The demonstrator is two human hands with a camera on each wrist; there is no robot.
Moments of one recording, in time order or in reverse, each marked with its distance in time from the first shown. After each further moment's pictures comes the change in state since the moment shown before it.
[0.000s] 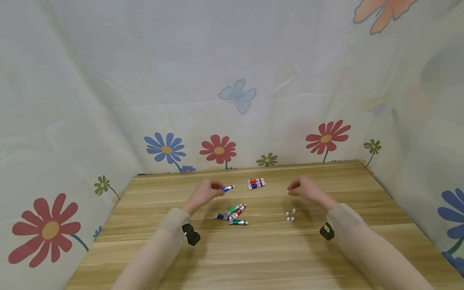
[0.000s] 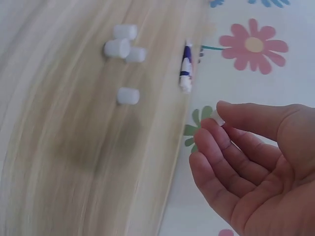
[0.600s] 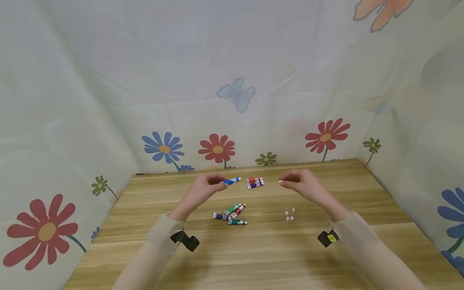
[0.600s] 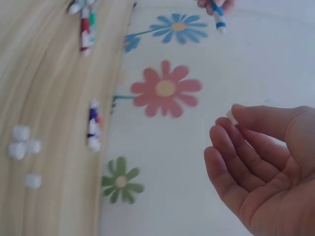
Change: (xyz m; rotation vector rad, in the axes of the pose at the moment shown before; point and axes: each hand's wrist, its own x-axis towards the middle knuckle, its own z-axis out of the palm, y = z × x) left_hand -0.036 0.065 -0.021 -0.160 -0.008 0.024; right_hand -0.032 -0.057 -0.016 0.131 0.132 -0.128
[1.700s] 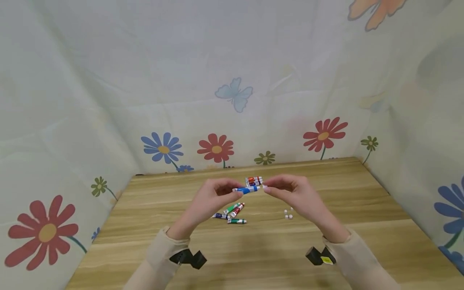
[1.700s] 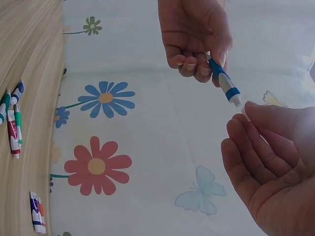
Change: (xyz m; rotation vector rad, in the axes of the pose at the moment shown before) left_hand -0.054 0.074 0.023 -0.079 -0.097 0.211; right_hand -0.050 -0.079 0.016 0.276 0.097 -0.122
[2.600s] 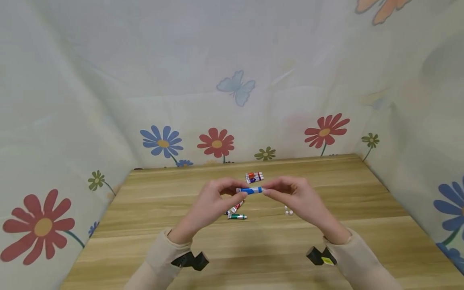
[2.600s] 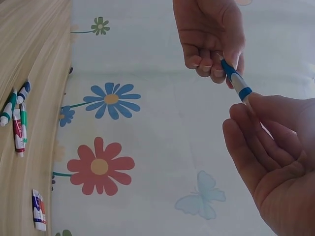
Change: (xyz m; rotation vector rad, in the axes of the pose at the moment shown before) left_hand -0.013 0.005 0.008 0.057 0.027 0.112; right_hand -0.005 -0.003 0.013 0.005 -0.044 -0.113
